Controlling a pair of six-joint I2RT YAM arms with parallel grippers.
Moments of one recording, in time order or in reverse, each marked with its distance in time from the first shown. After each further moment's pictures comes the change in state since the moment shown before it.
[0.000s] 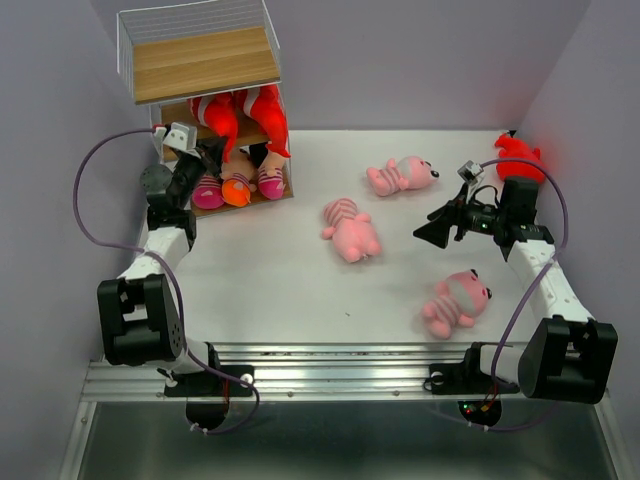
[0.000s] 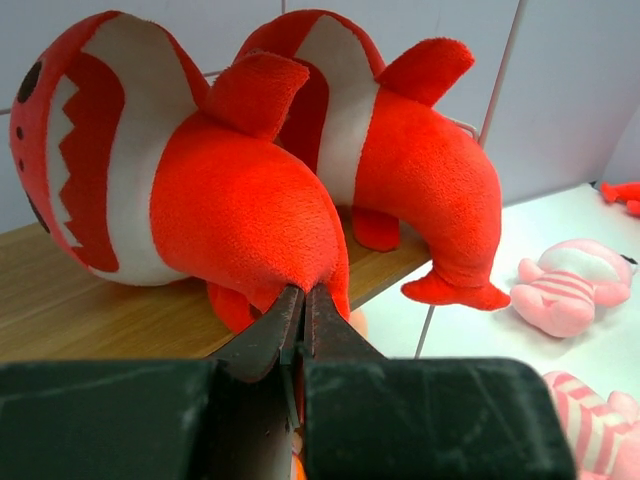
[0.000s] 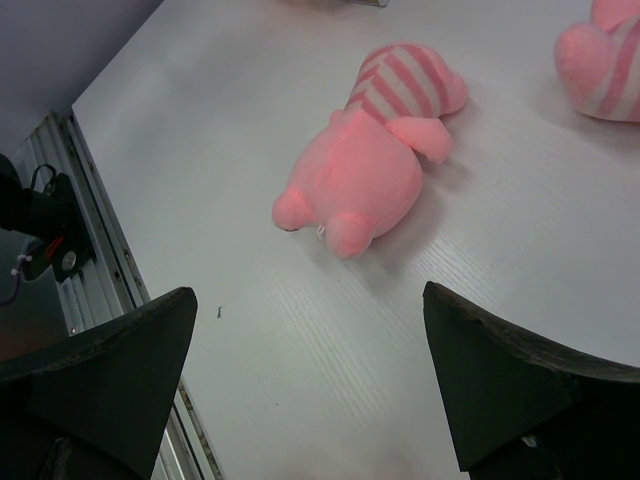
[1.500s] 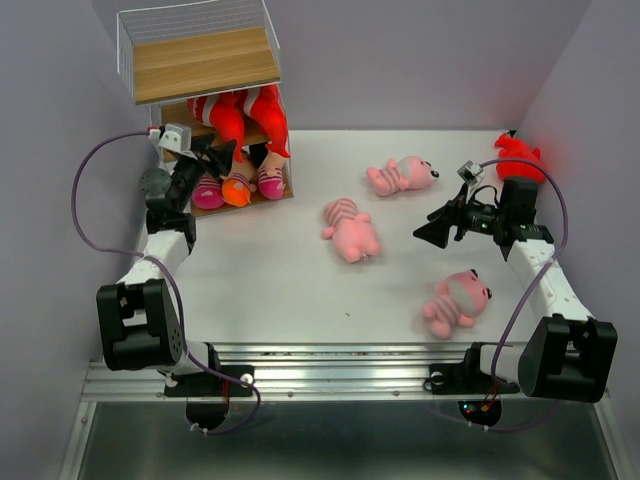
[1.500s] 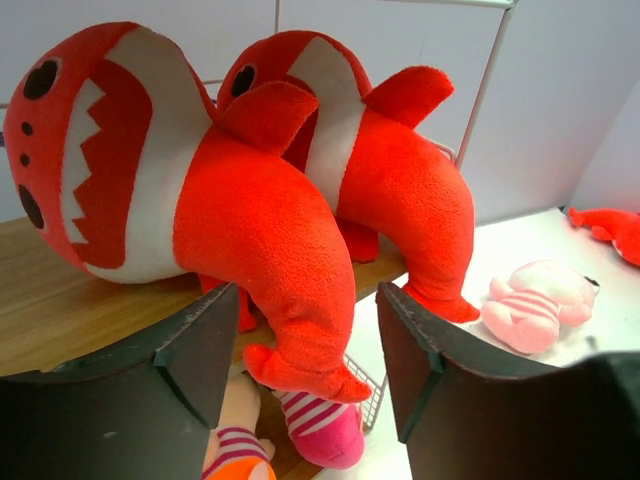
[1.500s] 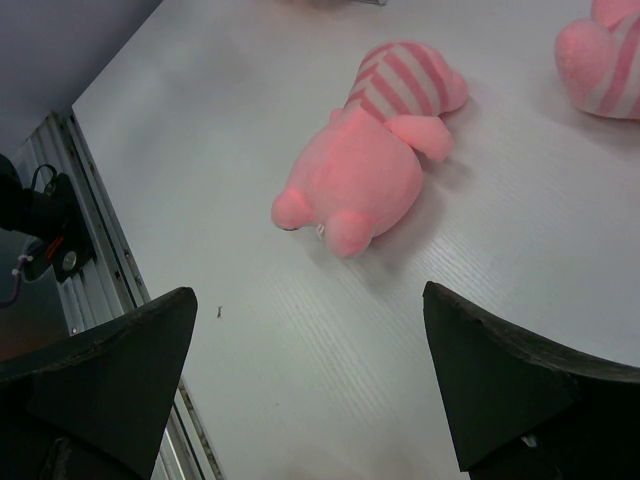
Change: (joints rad) left arm 0.003 -0.008 -0.015 0.045 0.004 -0.095; right arm 0.000 0.006 0.000 0.000 0.000 0.000
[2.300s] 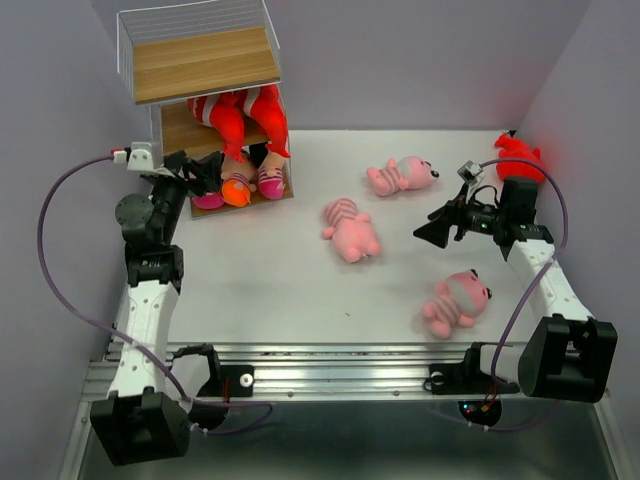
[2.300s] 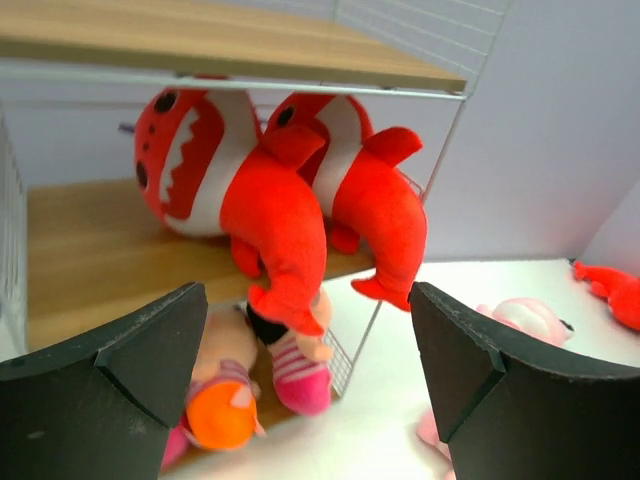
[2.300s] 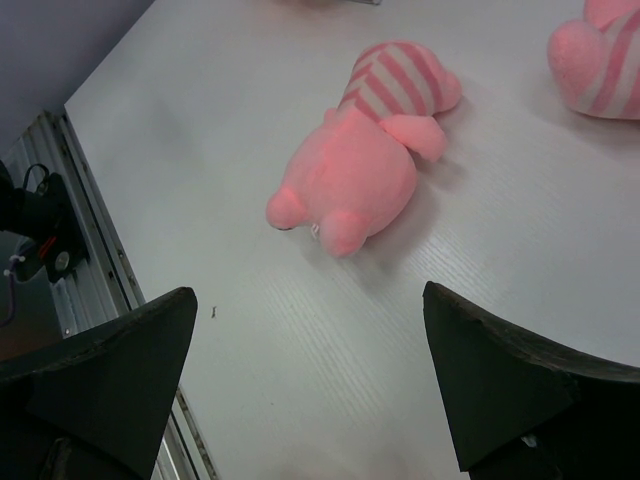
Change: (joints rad) left arm 0.005 -0.455 -0.075 -0.404 -0.186 -0.030; right arm 0.000 0.000 0.000 0.000 0.006 -0.006
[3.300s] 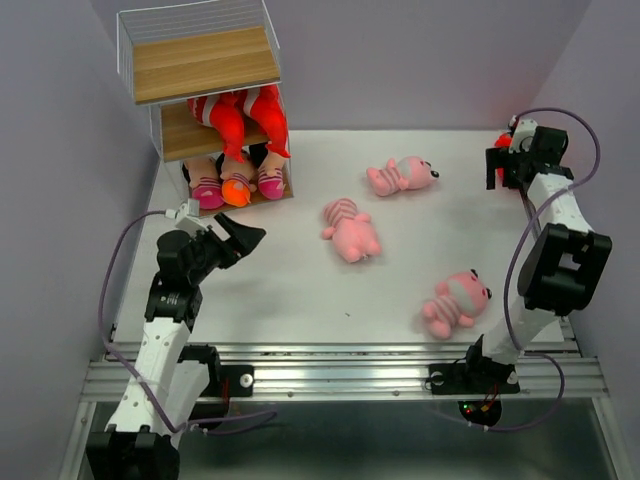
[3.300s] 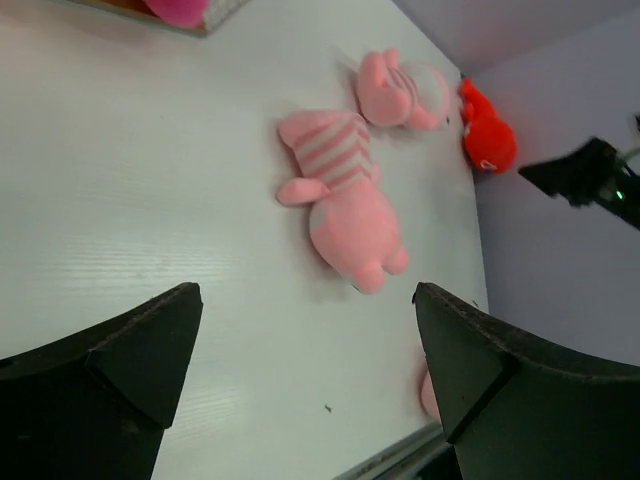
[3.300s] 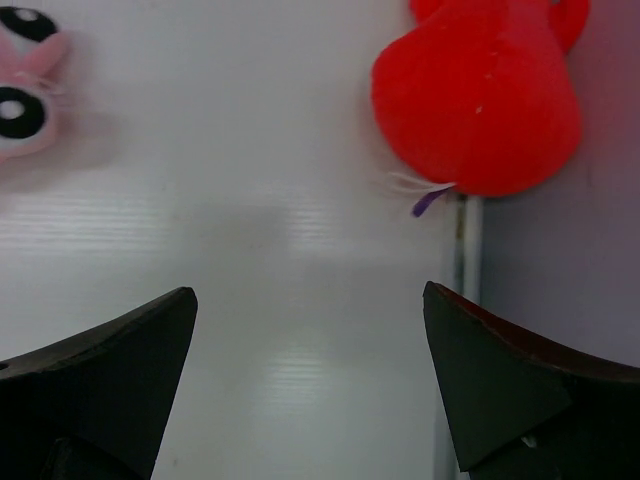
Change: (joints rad) left arm -0.086 -0.272 -0.273 -0.624 0.067 -0.459; right arm -0.175 0.471 0.501 -0.083 0.892 -0.149
